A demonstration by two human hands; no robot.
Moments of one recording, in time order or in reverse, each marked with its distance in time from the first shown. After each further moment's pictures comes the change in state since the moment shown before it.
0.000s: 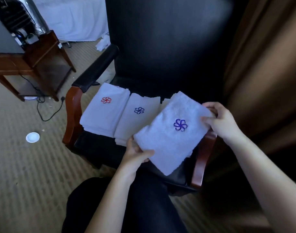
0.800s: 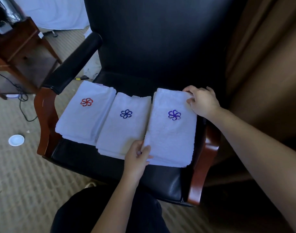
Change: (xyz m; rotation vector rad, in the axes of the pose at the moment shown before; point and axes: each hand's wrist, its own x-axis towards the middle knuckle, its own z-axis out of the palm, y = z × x) left_hand 0.089 -0.036 0.048 0.214 0.206 0.013; right_hand 0.160 0.037 0.028 -0.910 -0.063 -0.295
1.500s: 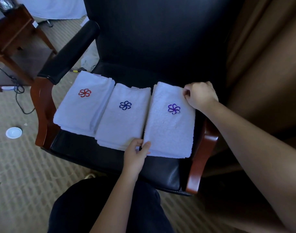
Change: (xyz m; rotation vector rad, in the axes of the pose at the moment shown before) left_hand -0.001 -0.025 0.000 0.001 0.013 -0.021; right_hand -0.001 -0.001 0.015 -0.178 0.003 -0.017
